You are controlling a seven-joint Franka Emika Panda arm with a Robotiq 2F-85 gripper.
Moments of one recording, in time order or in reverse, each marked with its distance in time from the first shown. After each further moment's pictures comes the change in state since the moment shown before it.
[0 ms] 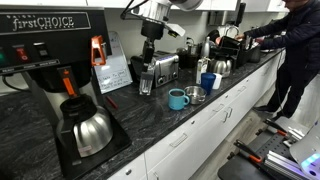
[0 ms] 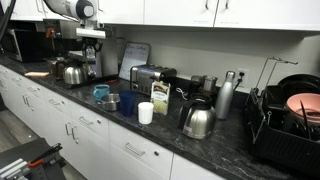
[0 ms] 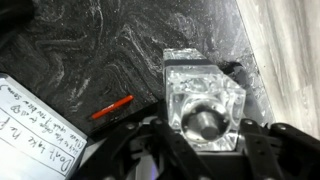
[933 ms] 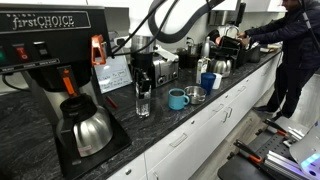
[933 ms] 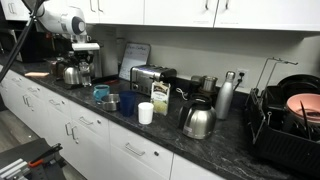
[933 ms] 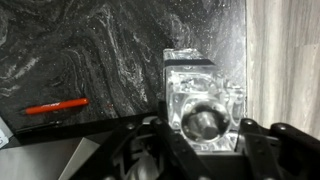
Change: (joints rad) arm 0.085 0.168 0.054 0.019 -0.238 0.047 -0.082
